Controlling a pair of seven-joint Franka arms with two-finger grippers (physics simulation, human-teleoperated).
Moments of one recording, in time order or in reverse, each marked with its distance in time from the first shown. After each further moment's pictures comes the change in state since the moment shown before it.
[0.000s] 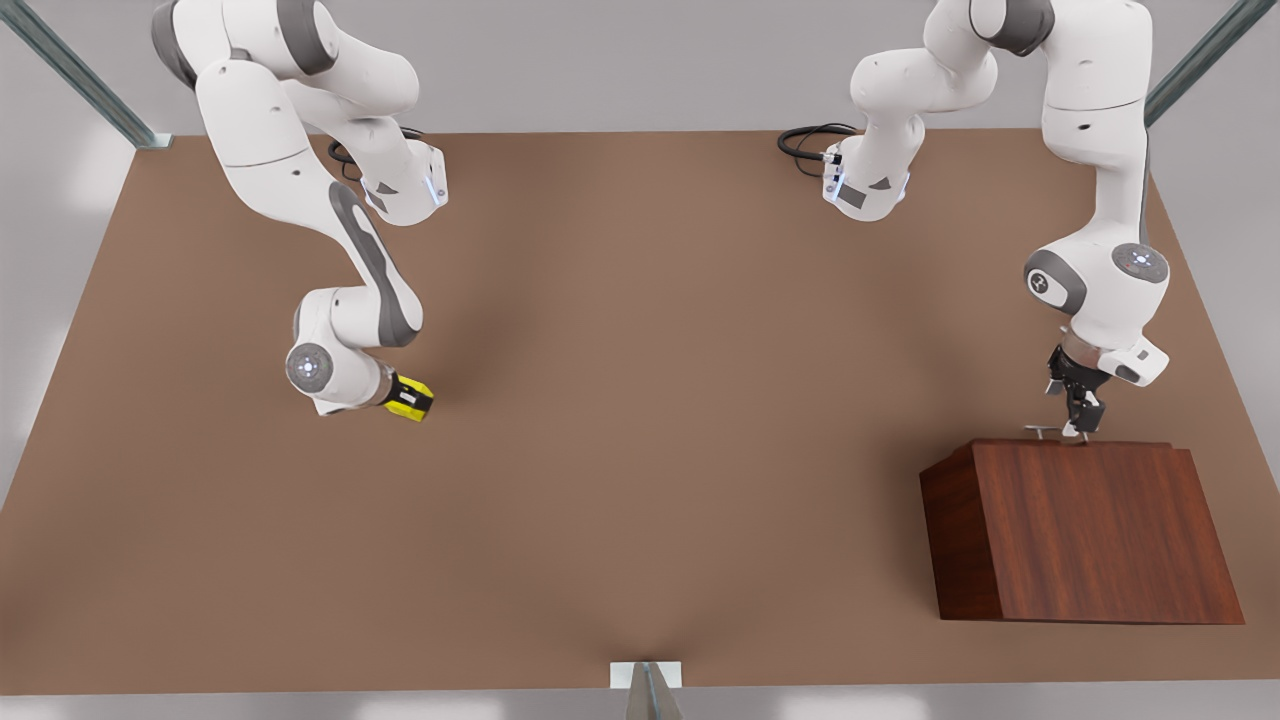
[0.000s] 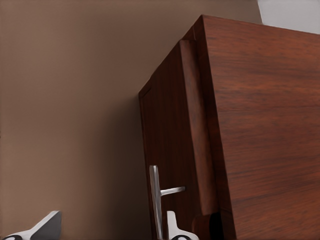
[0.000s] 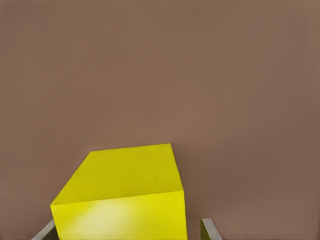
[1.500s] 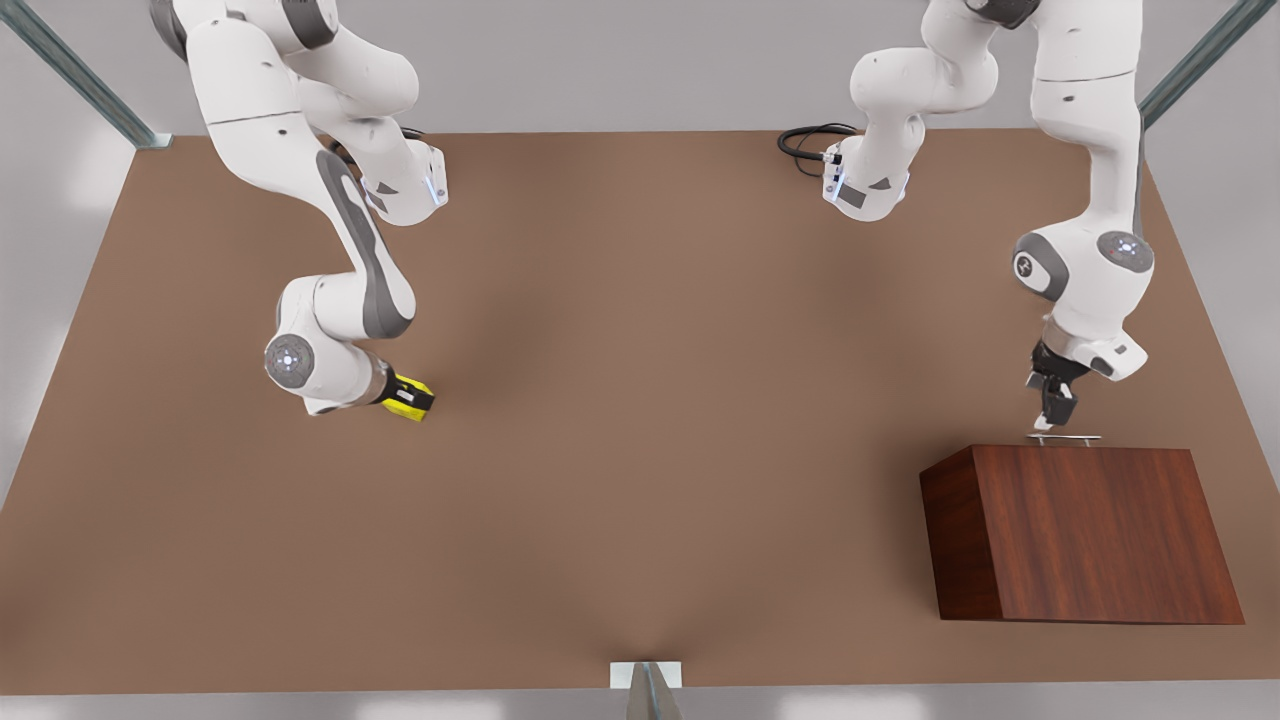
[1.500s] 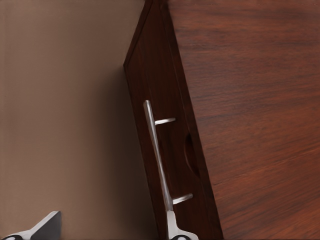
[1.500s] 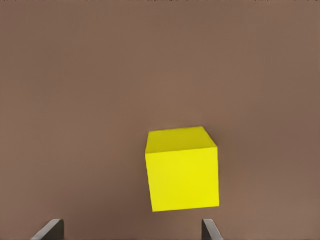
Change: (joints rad) left arm -0.062 -0.100 -0.005 -0.048 0.044 -0.066 0.000; right arm 0.012 -0.087 0.015 0.103 0.053 -0.175 0.009
